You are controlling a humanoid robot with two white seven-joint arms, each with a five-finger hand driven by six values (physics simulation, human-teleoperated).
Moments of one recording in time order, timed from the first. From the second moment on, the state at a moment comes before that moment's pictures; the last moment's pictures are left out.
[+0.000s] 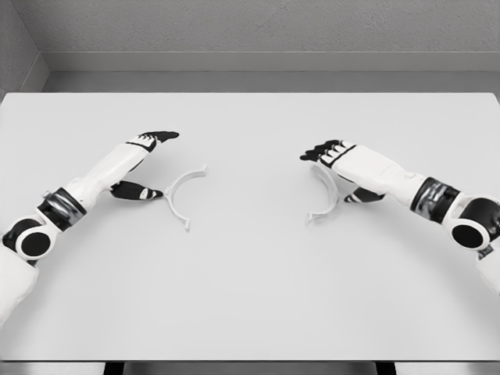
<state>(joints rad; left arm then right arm) -0.37 0.49 -0.39 -1.16 -0.37 -0.61 -0.10 -0.39 -0.62 0.48 -1.46 0.58 -0.47 0.27</state>
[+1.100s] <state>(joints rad) -0.32 0.44 -0.41 -1.25 -0.37 -0.61 -0.10 -0.55 -0.50 0.60 -1.31 0.58 -0.39 0.29</state>
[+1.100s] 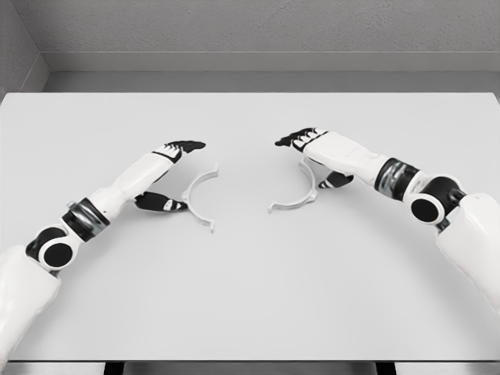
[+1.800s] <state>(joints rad) -0.32 0.38 -0.42 -1.25 -0.38 -0.61 -0.10 -0.59 -0.41 0.65 -1.26 0.59 -0.39 0.29</state>
